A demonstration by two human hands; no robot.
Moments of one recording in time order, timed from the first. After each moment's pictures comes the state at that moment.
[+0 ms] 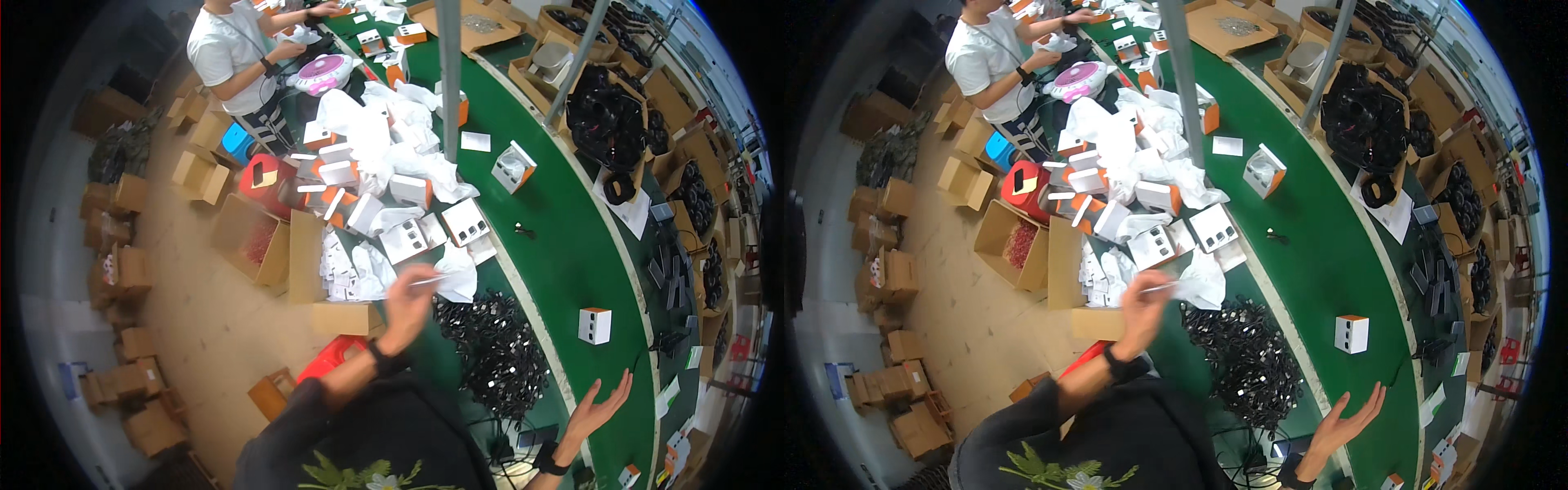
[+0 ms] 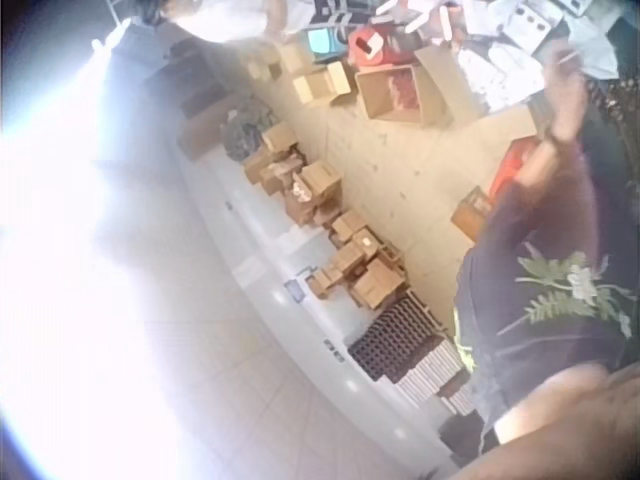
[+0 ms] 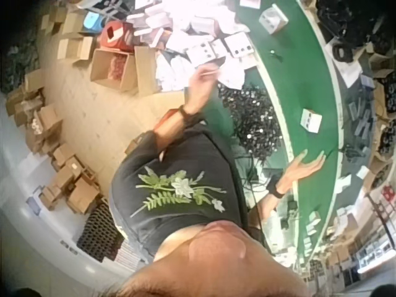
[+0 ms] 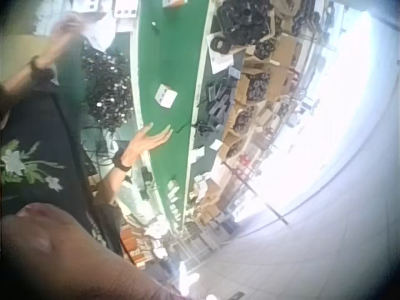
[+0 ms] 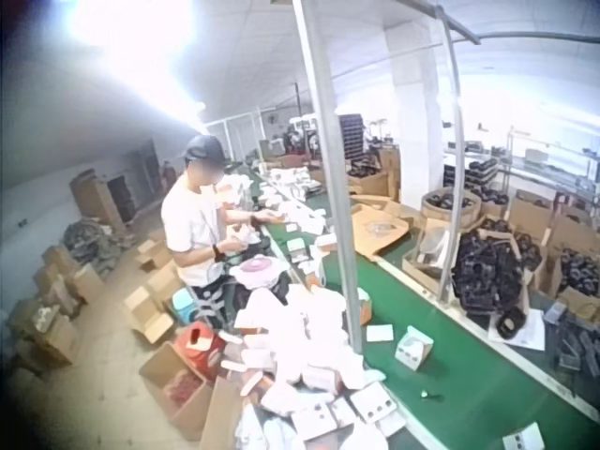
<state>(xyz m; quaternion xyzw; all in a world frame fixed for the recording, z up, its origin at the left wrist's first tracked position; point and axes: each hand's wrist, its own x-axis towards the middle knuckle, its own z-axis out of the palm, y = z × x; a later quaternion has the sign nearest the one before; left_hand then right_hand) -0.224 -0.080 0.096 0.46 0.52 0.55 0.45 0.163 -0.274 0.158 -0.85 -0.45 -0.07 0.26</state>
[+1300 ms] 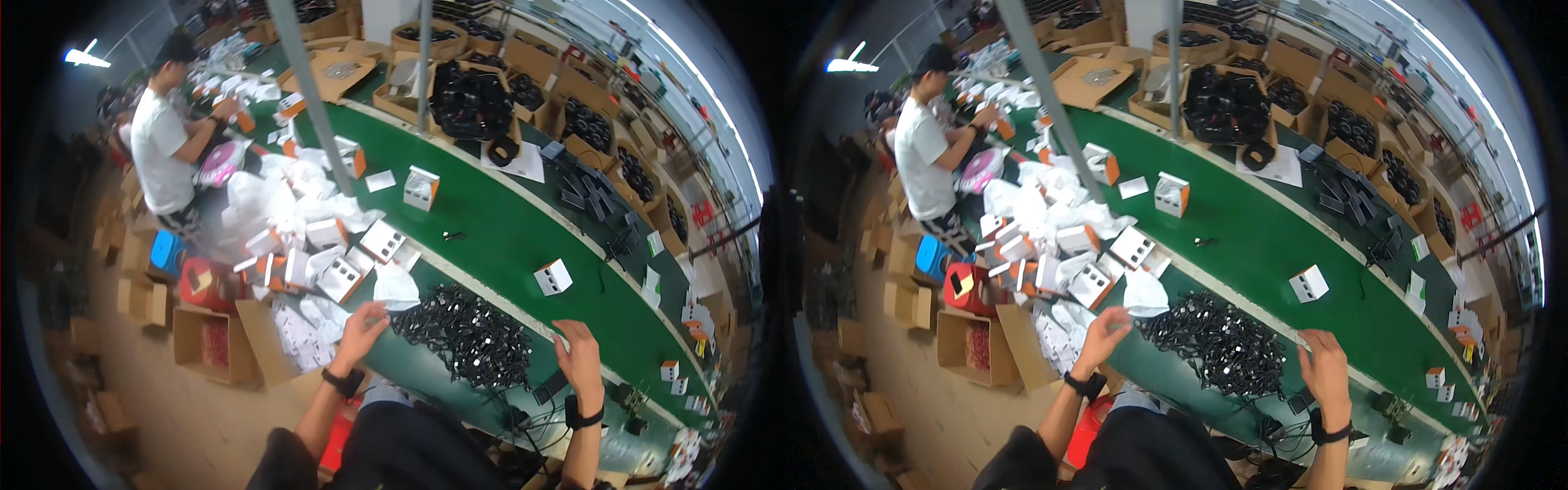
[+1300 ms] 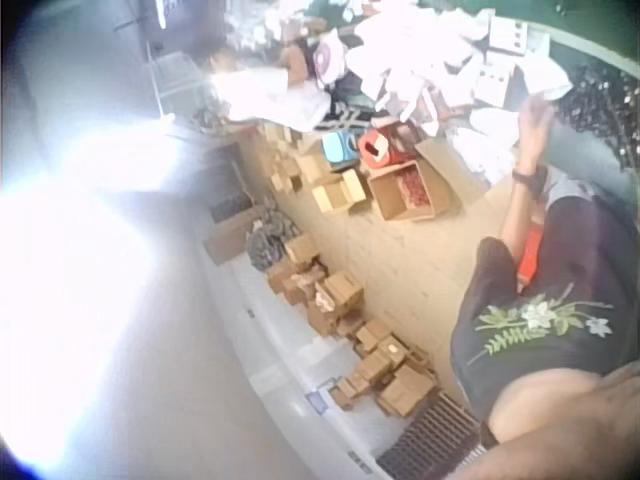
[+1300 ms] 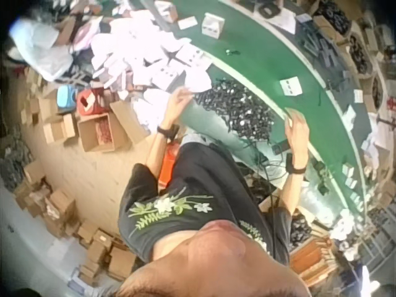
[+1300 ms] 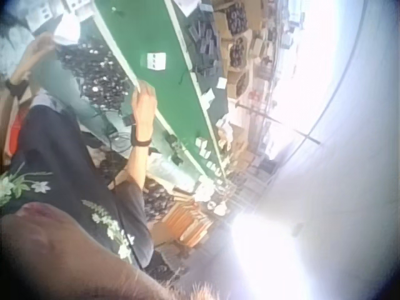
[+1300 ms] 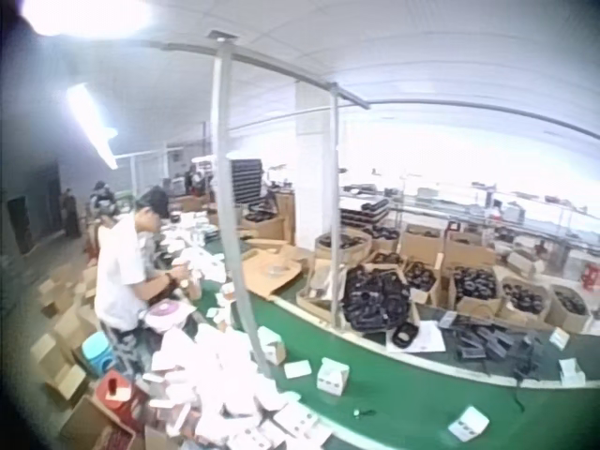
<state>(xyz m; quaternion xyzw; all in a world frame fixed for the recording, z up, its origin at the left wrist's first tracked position) -0.268 -0.093 0.035 0.64 0.42 0.28 0.58 0.127 -0.331 0.259 -0.81 -0.55 0.06 0.20</state>
